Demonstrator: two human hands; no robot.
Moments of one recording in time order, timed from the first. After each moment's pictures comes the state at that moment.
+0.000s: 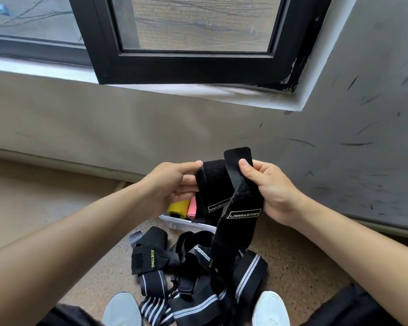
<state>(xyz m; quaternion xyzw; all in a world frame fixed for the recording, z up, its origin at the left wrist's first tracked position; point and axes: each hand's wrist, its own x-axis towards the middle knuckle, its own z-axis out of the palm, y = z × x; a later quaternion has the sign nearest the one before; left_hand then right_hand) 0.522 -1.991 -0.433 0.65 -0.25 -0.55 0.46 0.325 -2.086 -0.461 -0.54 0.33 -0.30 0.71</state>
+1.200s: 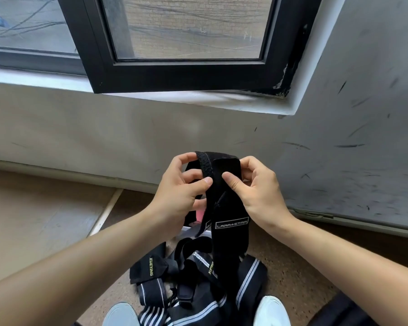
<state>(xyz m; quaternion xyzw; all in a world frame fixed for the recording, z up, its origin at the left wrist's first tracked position) 0.491 -1.983 -0.443 0.51 -0.32 -0.49 0.63 0.335 -2.063 -0.459 -0.71 0.35 -0.41 0.45</state>
